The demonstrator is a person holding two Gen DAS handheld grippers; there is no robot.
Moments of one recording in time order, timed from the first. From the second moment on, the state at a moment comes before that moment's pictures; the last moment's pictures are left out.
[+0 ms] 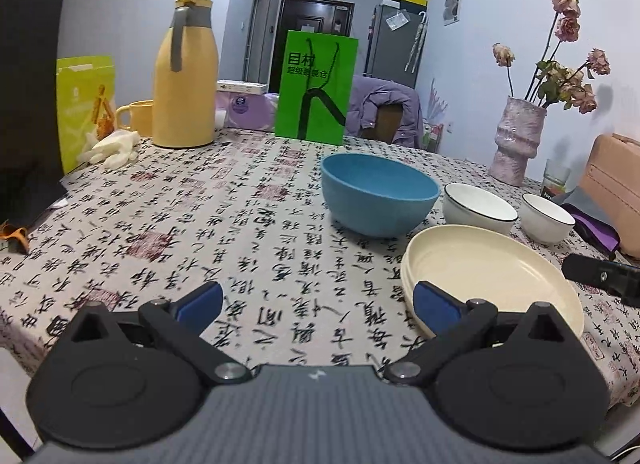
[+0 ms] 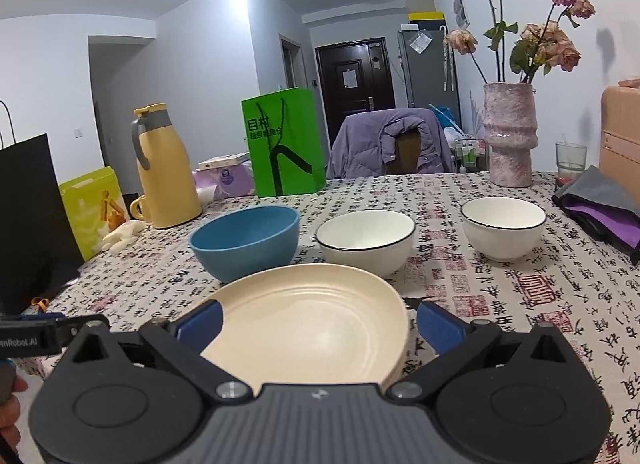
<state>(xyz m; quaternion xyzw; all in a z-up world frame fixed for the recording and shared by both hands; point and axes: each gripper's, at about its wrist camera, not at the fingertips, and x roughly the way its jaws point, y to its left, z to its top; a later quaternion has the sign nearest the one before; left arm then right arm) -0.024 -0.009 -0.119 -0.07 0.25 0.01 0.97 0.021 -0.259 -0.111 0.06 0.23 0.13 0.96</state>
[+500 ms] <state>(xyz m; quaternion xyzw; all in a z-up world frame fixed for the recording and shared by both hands) -0.027 0.017 -0.121 -0.10 0.24 0.03 0.96 0.034 -0.237 -0.112 0.04 0.24 0.15 0.96</state>
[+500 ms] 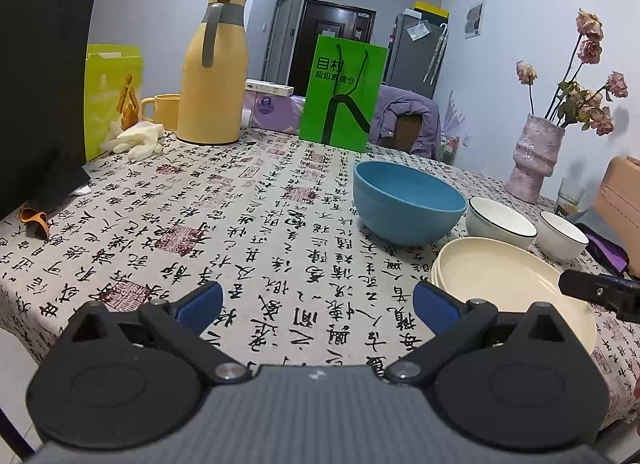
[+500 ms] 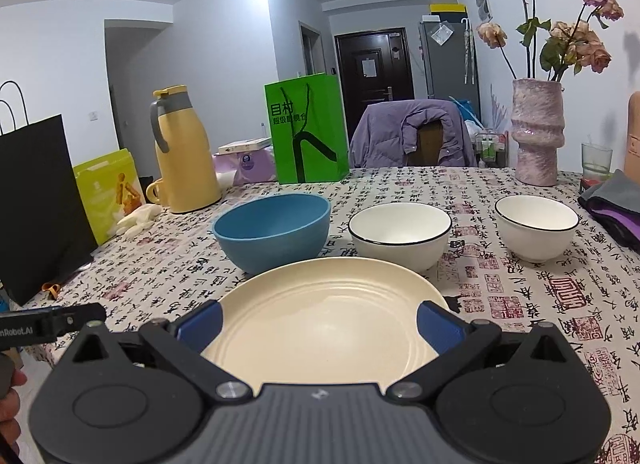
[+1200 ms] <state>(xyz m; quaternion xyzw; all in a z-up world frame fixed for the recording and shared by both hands) 0.030 0.040 -0.113 -0.15 0.25 0.03 0.96 0.096 -0.225 -0.088 0.02 0.26 0.17 0.95</state>
